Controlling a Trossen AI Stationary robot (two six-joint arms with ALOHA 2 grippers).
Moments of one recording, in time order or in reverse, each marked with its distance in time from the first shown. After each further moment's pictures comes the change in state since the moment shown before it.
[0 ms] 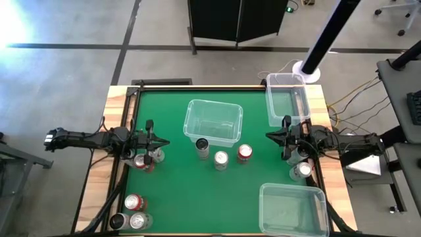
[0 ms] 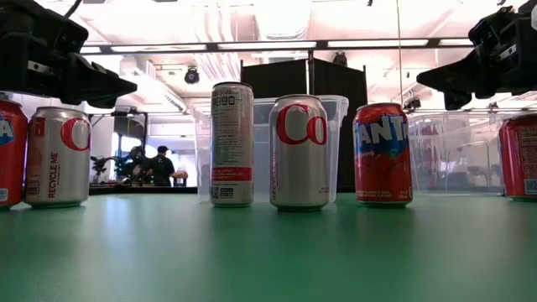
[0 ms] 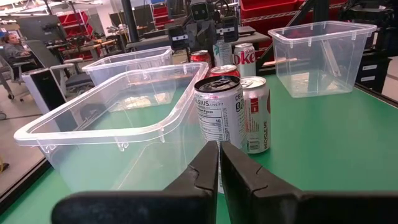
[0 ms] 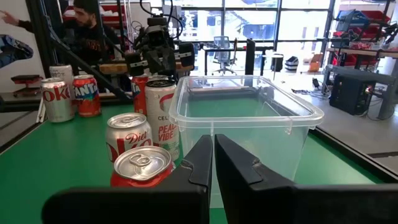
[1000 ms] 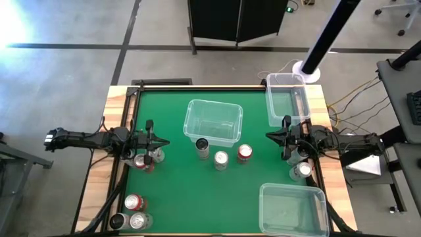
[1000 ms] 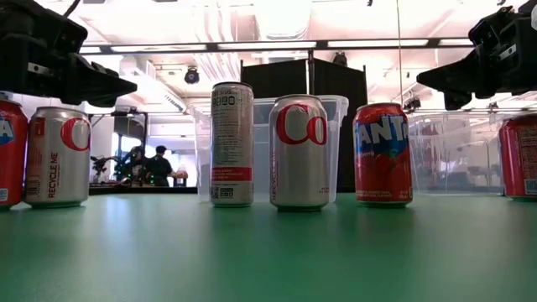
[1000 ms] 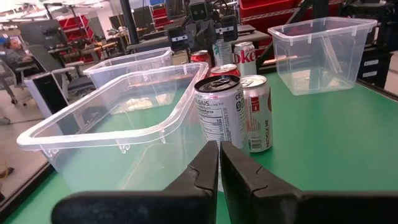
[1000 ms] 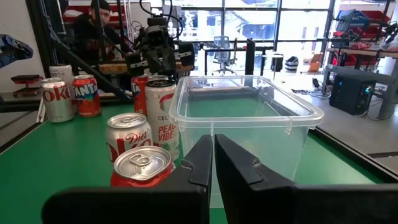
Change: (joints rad) left arm 0.000 0.000 0.000 0.000 -0.001 0.031; right arm 0.000 0.000 0.000 0.000 0.000 0.000
